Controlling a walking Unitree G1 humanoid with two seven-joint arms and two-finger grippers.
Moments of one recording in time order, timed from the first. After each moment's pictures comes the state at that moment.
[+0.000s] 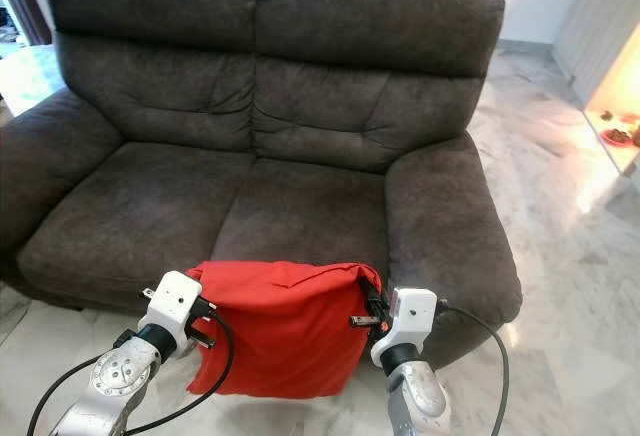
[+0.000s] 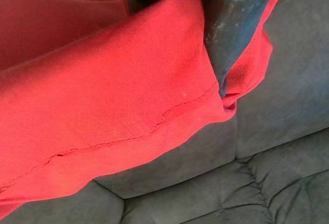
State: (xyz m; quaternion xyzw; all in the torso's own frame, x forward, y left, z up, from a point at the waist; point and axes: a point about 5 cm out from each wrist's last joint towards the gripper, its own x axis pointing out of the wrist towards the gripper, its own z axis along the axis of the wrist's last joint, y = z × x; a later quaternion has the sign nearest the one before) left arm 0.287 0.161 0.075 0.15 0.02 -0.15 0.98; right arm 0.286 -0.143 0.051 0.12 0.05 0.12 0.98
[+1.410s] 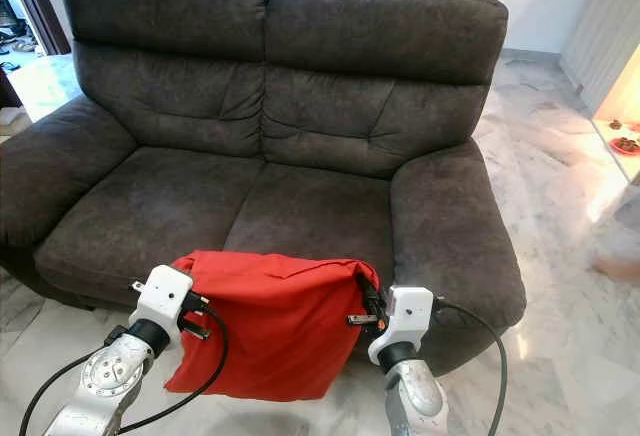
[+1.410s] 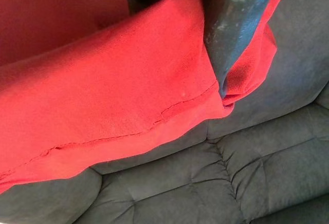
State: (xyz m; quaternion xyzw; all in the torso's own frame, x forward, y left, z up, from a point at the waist) left arm 0.284 0.165 0.089 0.15 -0.02 -0.13 0.98; right arm 0.287 -0.140 0.055 0.10 0.03 0.12 0.99
